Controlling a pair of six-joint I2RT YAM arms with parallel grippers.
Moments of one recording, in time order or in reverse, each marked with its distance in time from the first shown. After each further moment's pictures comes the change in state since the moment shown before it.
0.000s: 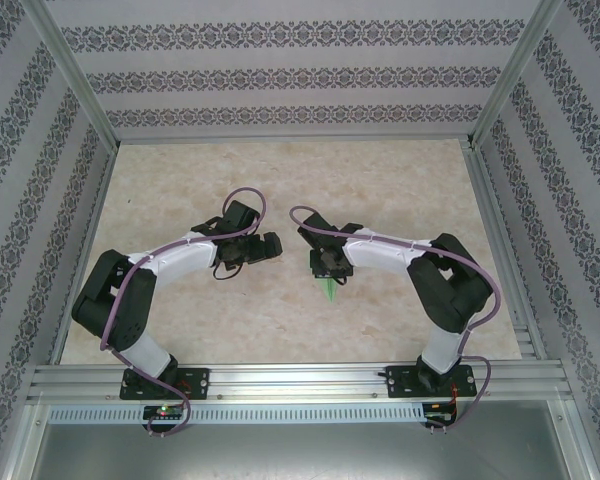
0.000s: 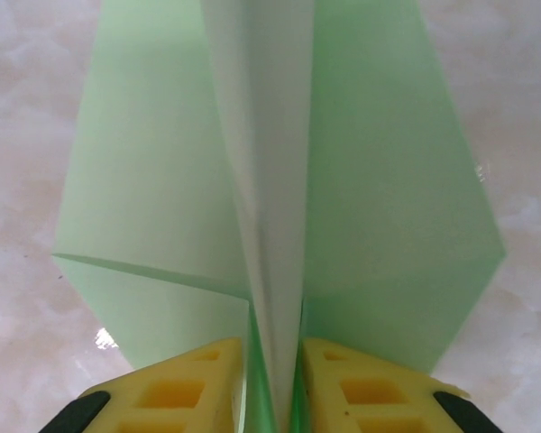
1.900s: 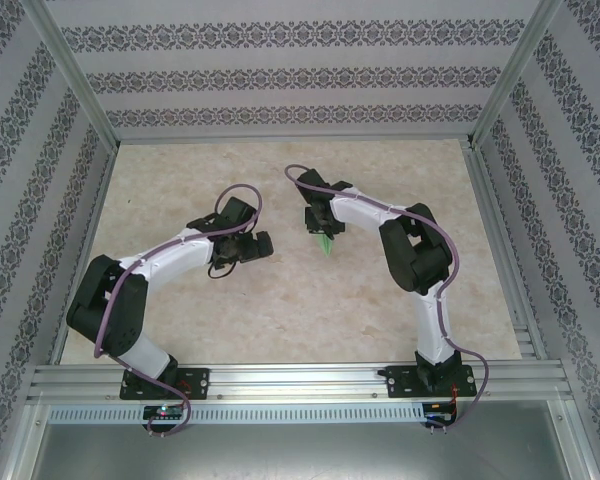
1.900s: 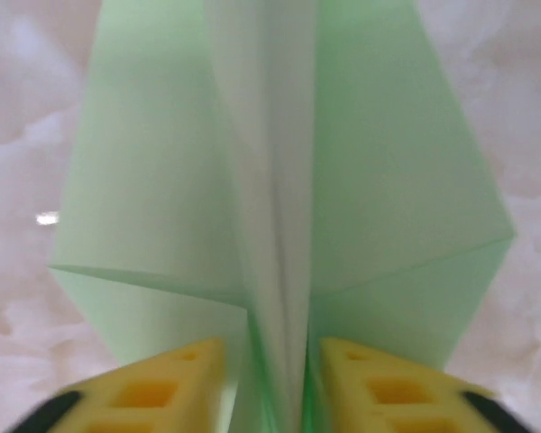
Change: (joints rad) left arm 0.009 -0.041 0.069 -0.178 -0.139 0.006; right arm -0.164 0.335 0.497 -0.092 0.063 -0.136
